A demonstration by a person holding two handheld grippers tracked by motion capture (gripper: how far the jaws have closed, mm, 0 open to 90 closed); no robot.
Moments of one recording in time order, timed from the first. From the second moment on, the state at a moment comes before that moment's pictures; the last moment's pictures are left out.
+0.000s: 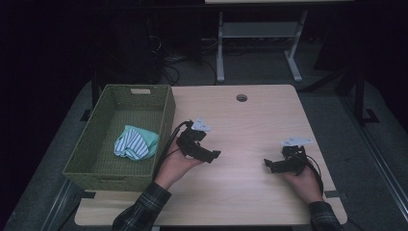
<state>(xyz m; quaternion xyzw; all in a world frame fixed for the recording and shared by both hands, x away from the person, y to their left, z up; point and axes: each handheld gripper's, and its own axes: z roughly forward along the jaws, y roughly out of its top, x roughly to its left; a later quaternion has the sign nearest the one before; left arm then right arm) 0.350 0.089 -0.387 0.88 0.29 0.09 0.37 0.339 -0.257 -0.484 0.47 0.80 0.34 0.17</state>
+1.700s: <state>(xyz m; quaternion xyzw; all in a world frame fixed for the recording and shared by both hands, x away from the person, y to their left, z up) 0.339 0.079 -0.479 0.88 0.27 0.12 0.37 0.339 -0.257 -0.484 0.47 0.80 0.34 0.17</state>
